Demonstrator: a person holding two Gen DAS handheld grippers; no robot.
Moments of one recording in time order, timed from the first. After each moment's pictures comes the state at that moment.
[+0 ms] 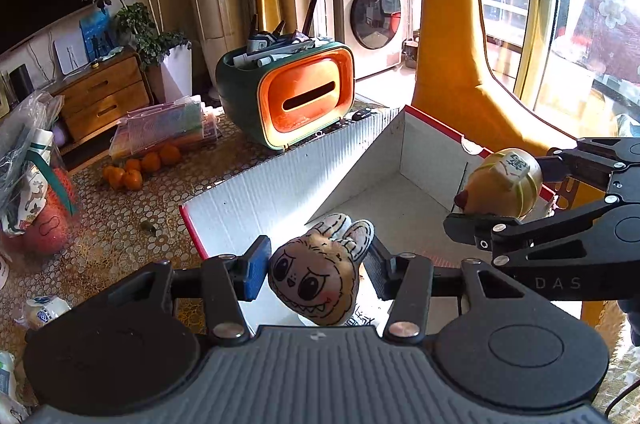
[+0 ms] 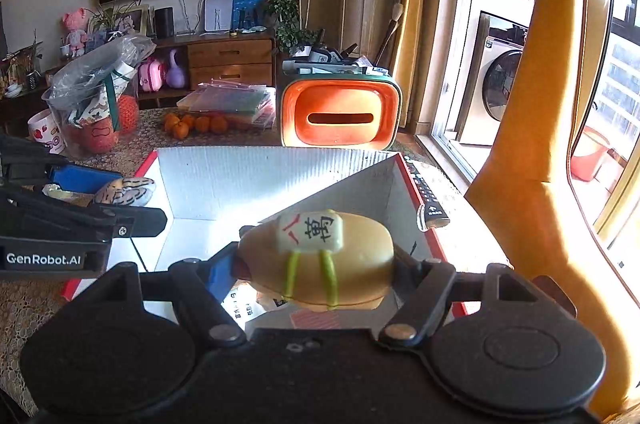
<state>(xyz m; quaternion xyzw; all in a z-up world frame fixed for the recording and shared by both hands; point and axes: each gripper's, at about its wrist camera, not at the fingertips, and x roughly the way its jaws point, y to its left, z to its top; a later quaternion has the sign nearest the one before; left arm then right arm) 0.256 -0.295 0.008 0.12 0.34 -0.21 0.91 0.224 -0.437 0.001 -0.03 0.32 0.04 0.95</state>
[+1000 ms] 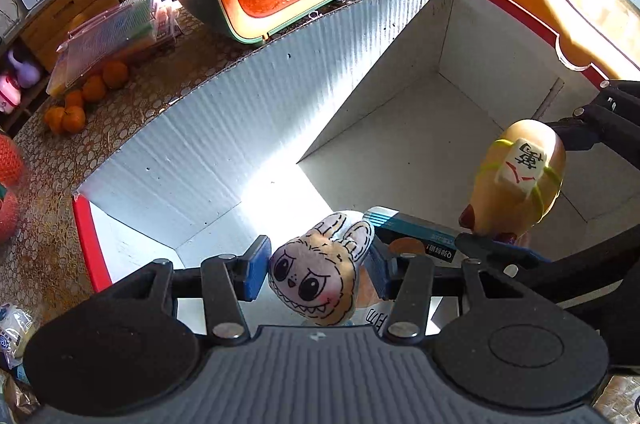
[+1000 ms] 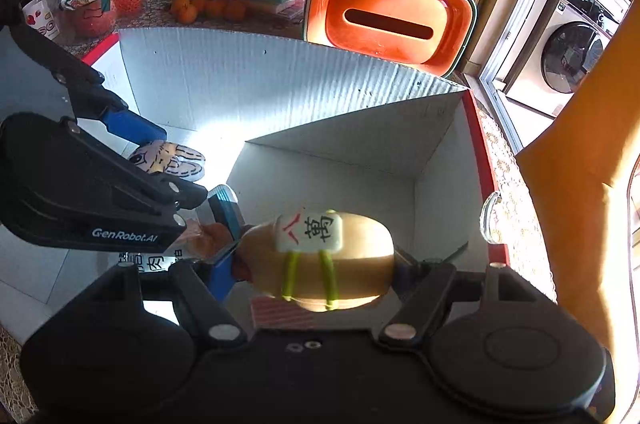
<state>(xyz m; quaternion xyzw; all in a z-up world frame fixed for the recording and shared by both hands) 0.354 -0.347 -0.071 0.18 0.51 -0.19 0.82 0.313 -0.436 -0.058 -0.12 0.45 0.10 0.88</state>
